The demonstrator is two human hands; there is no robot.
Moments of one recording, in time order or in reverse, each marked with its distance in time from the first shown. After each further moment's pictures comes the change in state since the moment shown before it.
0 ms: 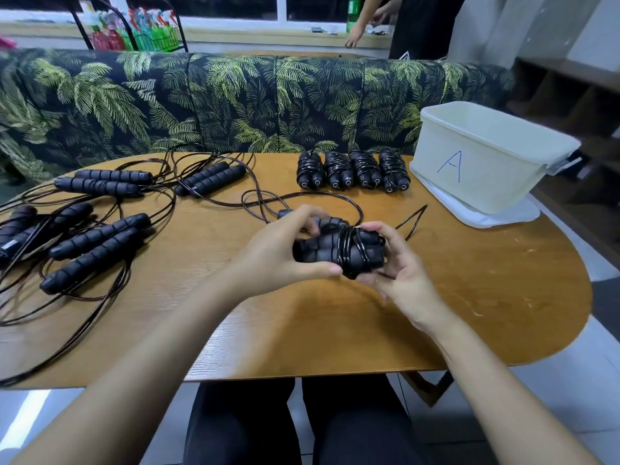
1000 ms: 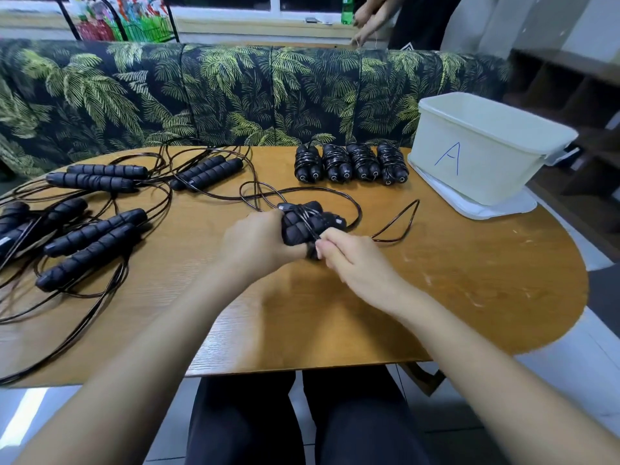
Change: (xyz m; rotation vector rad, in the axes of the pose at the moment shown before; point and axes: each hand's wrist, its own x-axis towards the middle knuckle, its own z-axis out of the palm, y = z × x) left_hand 0.008 -0.001 -0.005 0.552 0.085 -0.393; right_hand 0.028 -0.005 0.042 -0.779 -0.137 0.025
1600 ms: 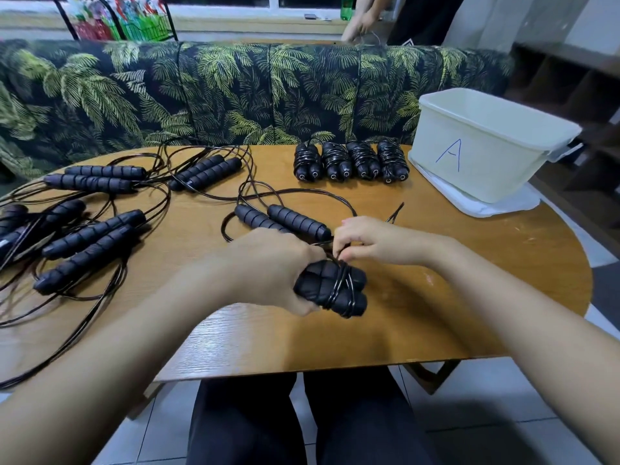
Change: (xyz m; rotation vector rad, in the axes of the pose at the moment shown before) left_hand -0.026 0.012 -0.033 0.231 -0.278 0.639; right_hand 0.043 0.048 -0.045 -0.216 -0.531 -0.184
